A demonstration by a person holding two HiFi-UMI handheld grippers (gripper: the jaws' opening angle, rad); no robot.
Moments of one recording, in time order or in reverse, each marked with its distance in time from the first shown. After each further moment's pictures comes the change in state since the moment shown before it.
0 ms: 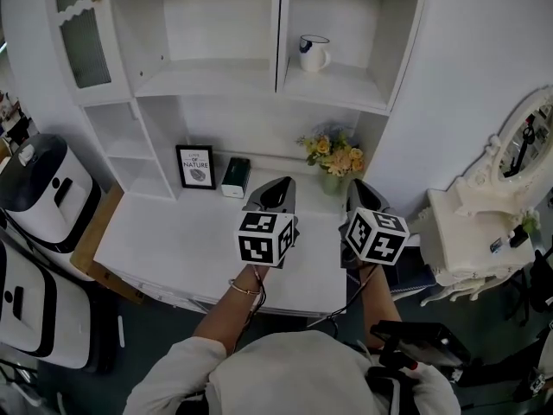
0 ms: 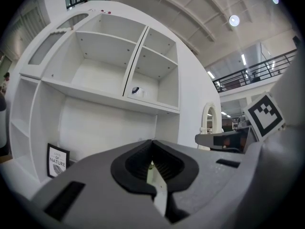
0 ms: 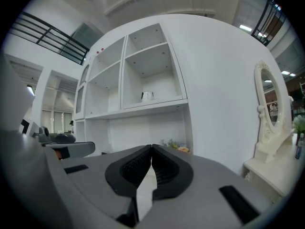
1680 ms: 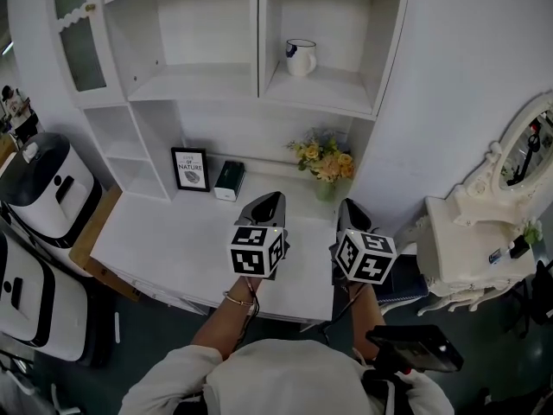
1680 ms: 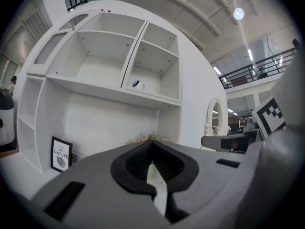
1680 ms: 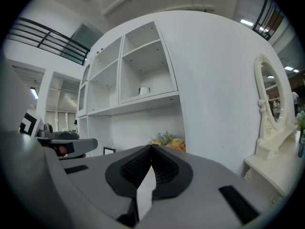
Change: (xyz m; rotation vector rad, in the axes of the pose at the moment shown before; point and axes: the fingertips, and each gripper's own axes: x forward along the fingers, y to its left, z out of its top) left arm 0.011 -0.022 -0.032 -0.011 0.037 0.077; right arm -0.013 -0.035 -0.032 0.008 0.030 0.042
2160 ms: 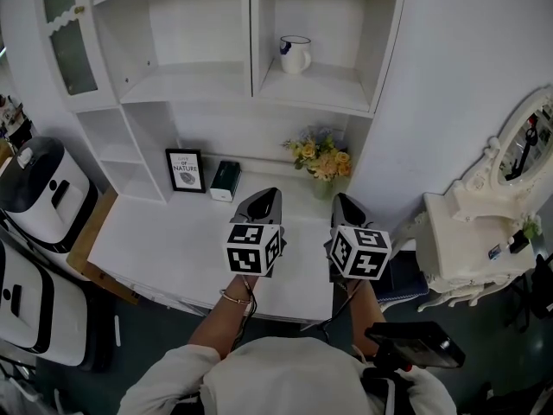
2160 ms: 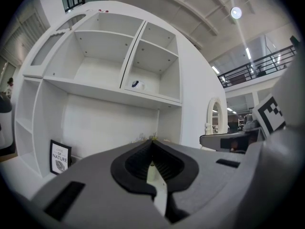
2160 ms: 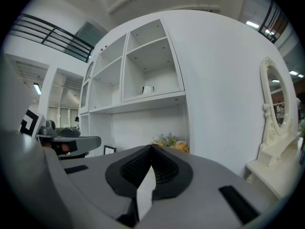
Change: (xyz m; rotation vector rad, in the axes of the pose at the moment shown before) left arm 0.010 0.007 0.007 0.023 -0.008 -0.004; right arm 0.015 0.011 0.006 -0.051 0.006 0.022
